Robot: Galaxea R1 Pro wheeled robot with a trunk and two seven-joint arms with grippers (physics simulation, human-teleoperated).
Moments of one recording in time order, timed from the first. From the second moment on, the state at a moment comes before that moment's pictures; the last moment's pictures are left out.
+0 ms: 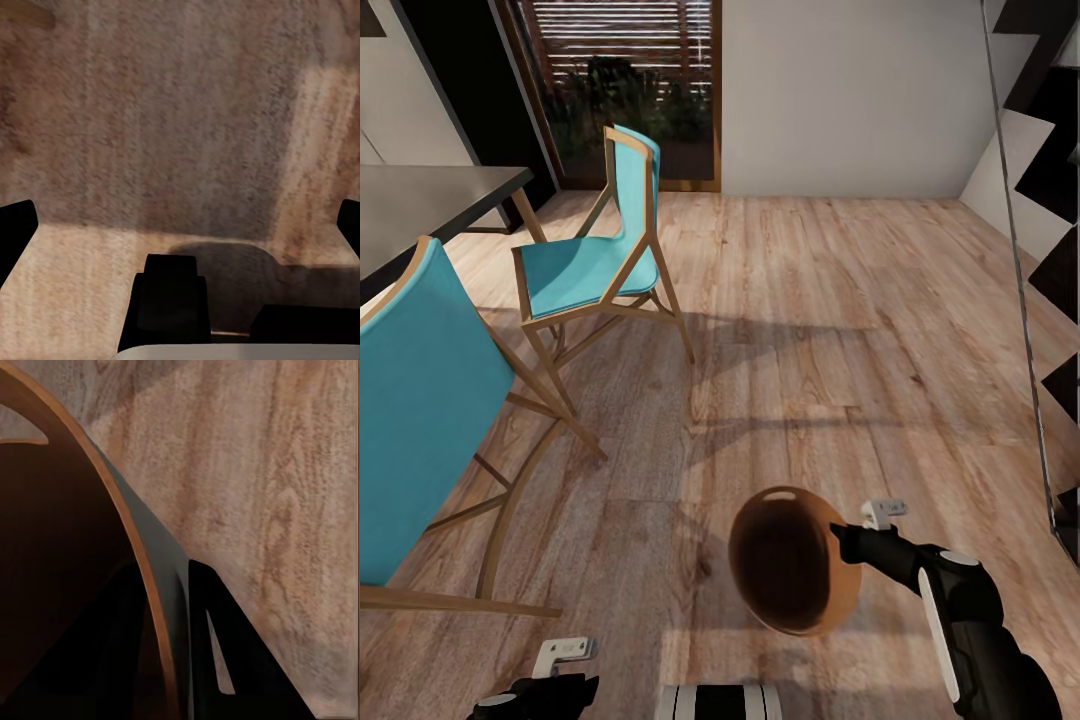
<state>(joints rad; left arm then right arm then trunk) 0.00 0.02 0.03 -1.33 0.05 0.70 0.02 -0.29 0.02 -0.21 -1.55 0.18 0.78 0.55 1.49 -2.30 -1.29</state>
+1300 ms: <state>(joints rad) 0.00 0.02 0.04 -1.34 0.05 0.70 0.02 -0.28 0.03 -0.24 -1.49 0.24 0.85 0.54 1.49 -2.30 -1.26</state>
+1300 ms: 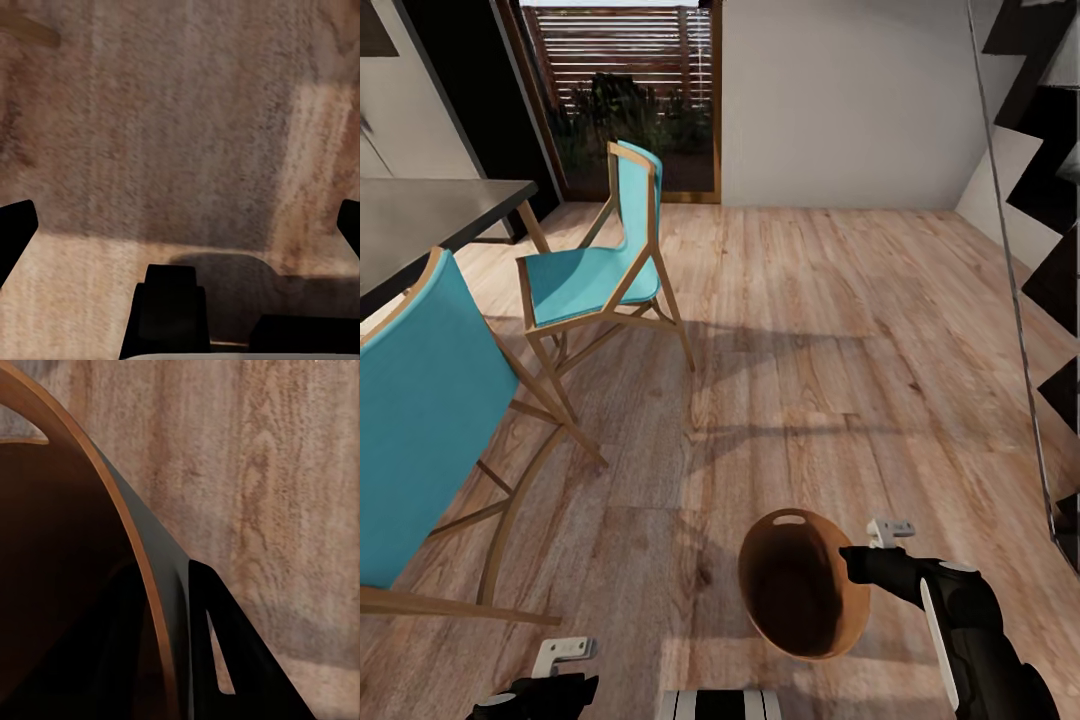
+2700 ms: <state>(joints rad) 0.00 0.02 0.03 -1.39 0.04 0.73 0.01 -0.28 0.01 -0.26 -1.50 0.26 0.89 0.54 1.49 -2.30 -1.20</state>
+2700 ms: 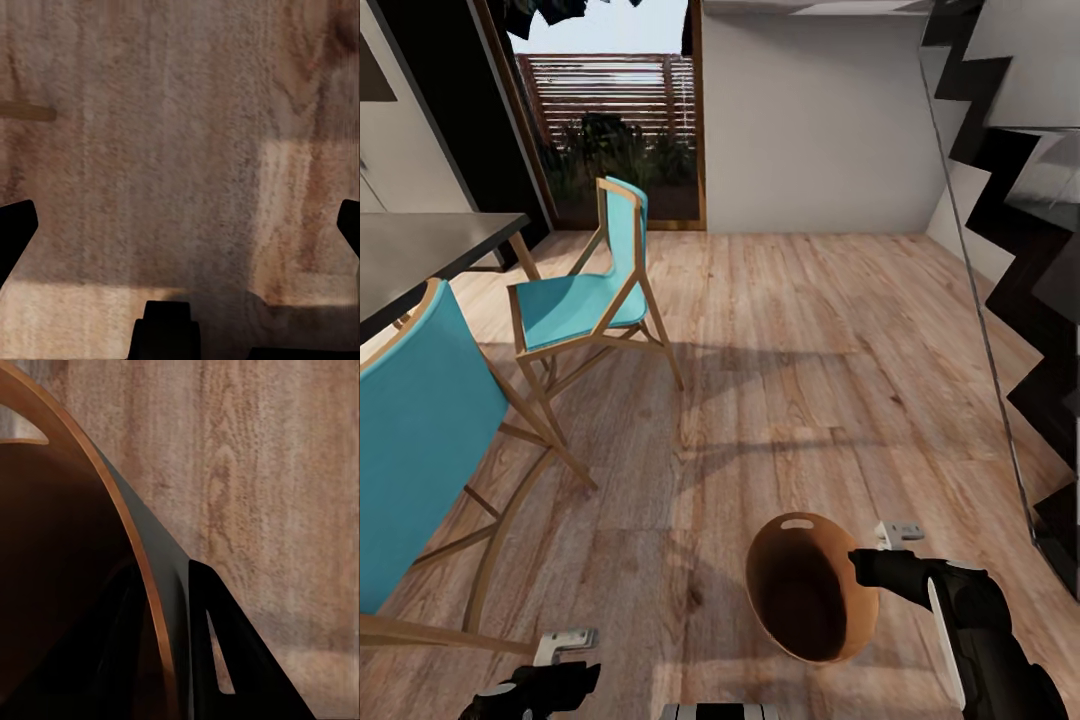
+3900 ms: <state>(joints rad) -0.05 0.00 -0.23 -1.51 -0.03 0.75 0.01 -0.28 0.00 -0.31 -1.54 0.26 1.01 0.54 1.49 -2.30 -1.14</state>
